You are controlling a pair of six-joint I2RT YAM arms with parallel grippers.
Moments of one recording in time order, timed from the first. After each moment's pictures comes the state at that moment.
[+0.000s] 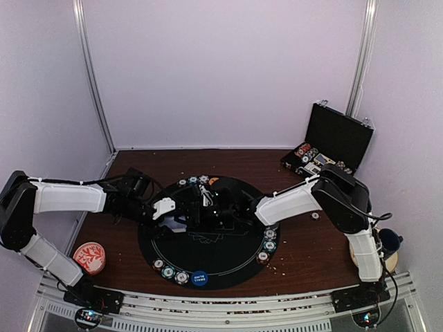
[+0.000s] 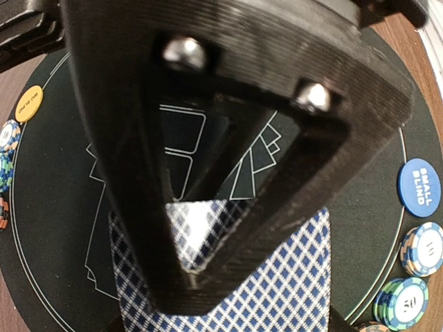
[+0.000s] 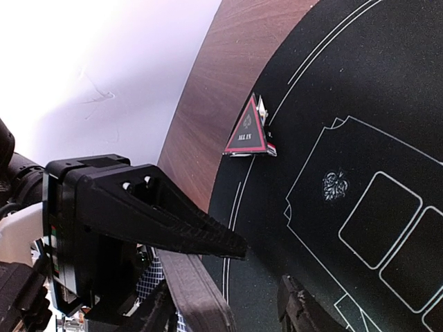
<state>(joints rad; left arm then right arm) -0.56 1.46 0.75 -0.30 0.48 0.74 0.99 2.21 1.37 0.44 -0.41 0.95</state>
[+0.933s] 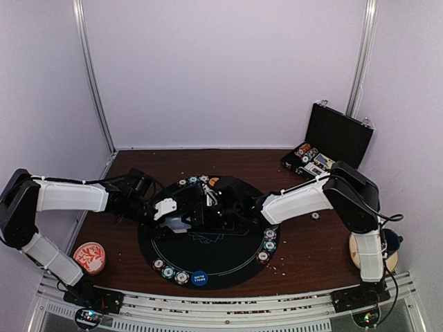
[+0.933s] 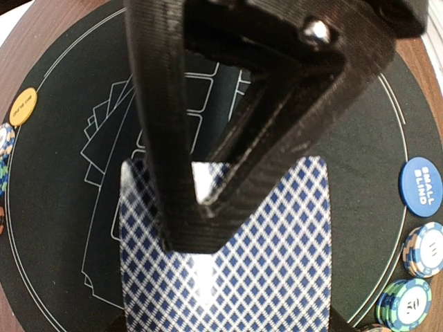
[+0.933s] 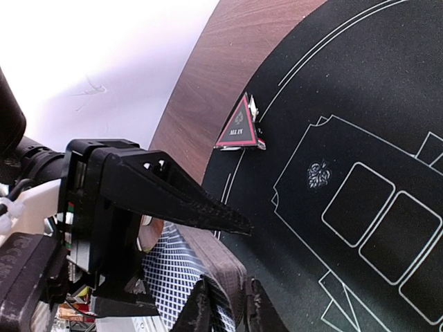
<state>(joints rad) -0.56 1.48 0.76 -0.29 0.48 0.74 0.99 2.13 1.32 0.36 -0.34 0.86</state>
